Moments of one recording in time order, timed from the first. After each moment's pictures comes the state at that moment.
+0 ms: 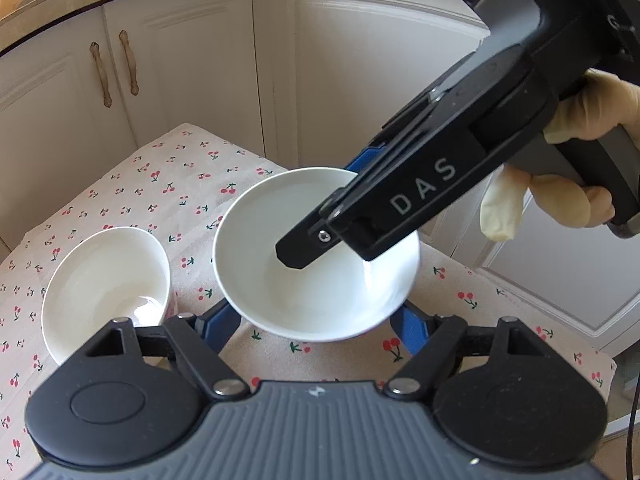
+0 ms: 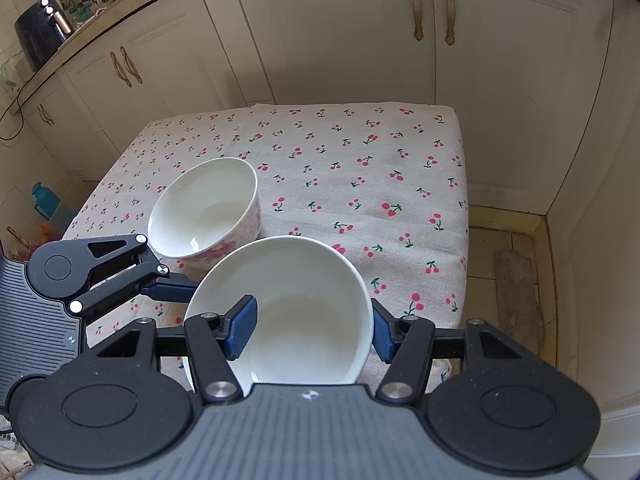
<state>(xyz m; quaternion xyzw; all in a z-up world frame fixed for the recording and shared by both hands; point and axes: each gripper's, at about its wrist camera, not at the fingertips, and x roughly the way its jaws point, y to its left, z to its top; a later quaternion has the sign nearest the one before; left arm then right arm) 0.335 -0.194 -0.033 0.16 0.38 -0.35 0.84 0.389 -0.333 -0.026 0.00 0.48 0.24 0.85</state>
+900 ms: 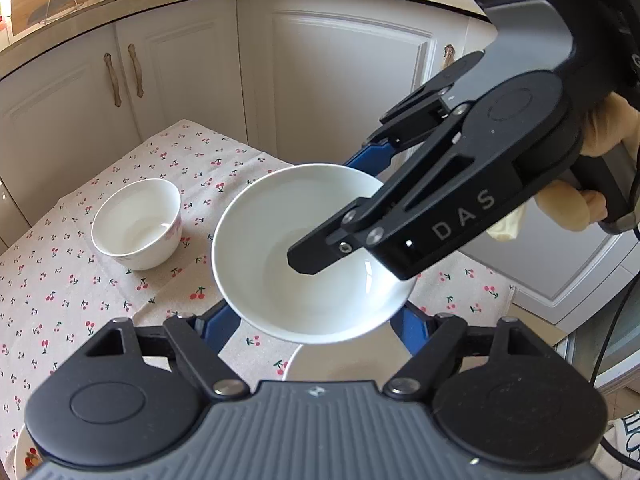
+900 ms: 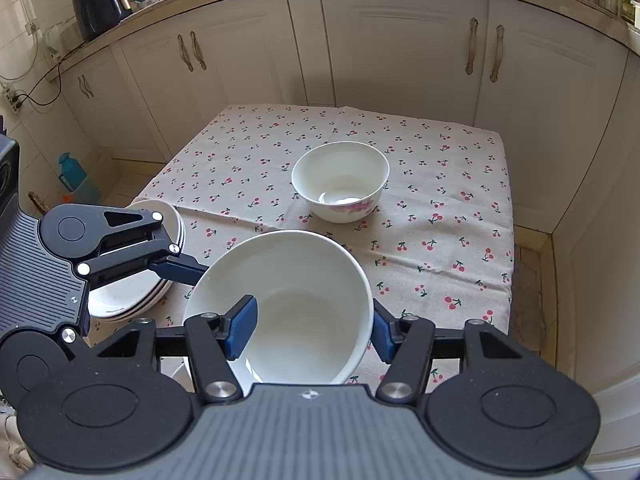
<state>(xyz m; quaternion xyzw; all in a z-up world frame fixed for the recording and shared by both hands) 0.224 -0.139 0.016 0.16 0.38 -0.36 0.84 0.255 -0.269 0.033 -0.05 0.45 0.26 0.85</state>
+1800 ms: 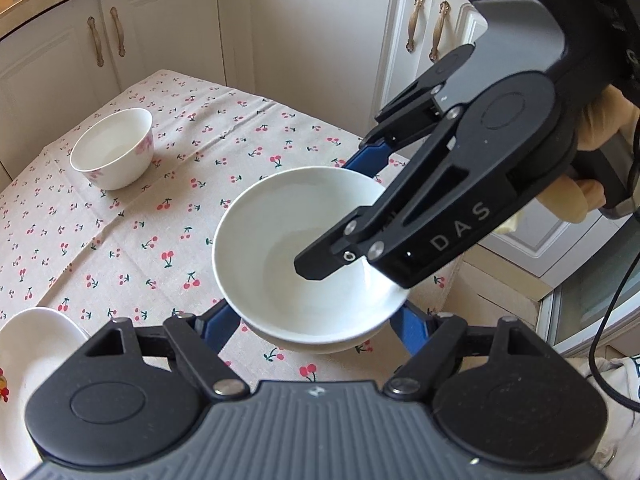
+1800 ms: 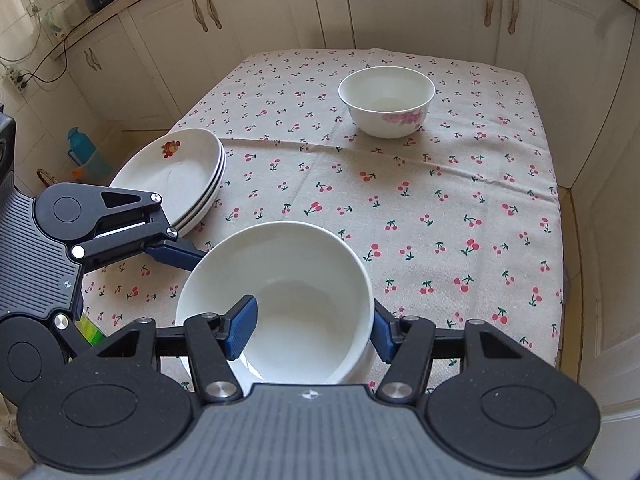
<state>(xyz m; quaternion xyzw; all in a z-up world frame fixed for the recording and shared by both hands) 0.164 -0.119 -0.016 0.18 0.42 -0.37 0.81 0.197 -0.243 -0.011 -0.04 0.49 0.26 0.83</state>
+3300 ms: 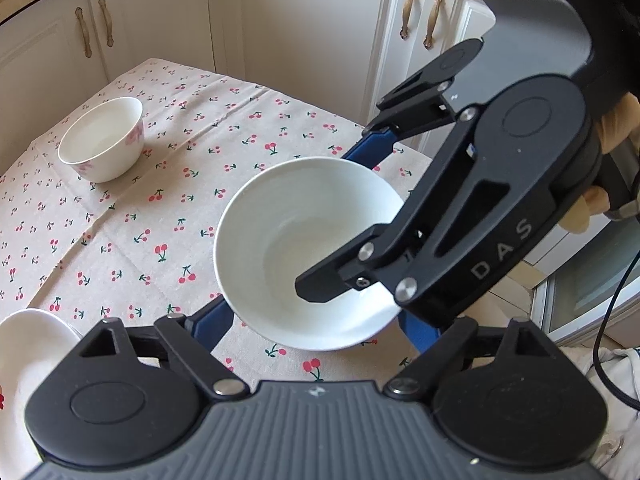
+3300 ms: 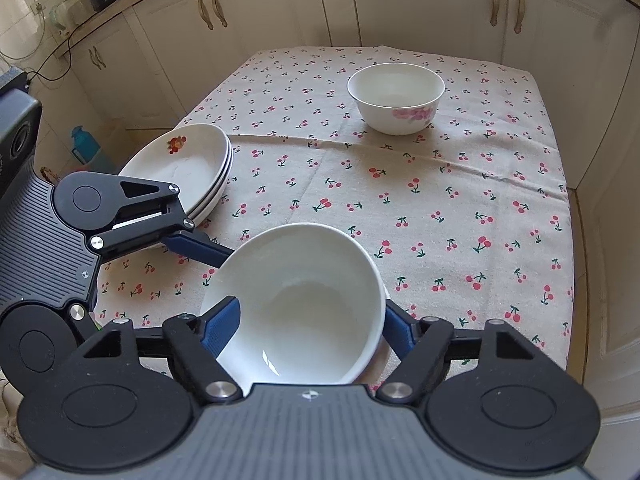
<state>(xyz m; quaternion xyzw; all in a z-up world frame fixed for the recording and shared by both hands) 0.173 -0.119 -0.023 0.18 0.44 -0.38 0.79 0.195 -0.238 -0.015 -0.04 0.49 0.27 0.83</state>
